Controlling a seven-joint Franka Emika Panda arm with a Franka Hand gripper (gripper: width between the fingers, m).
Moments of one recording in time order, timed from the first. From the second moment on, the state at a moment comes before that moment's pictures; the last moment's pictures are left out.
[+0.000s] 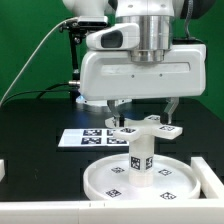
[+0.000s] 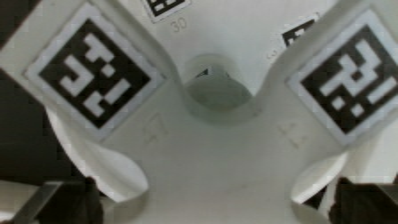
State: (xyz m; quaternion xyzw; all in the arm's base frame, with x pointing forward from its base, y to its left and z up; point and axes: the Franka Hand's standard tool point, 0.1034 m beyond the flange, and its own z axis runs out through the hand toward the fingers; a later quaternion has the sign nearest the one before) arm 0.563 0.038 0.105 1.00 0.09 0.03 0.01
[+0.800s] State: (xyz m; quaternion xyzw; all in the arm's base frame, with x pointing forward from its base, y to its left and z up) arm 0.561 0.039 0.100 1.00 0.05 0.02 0.01
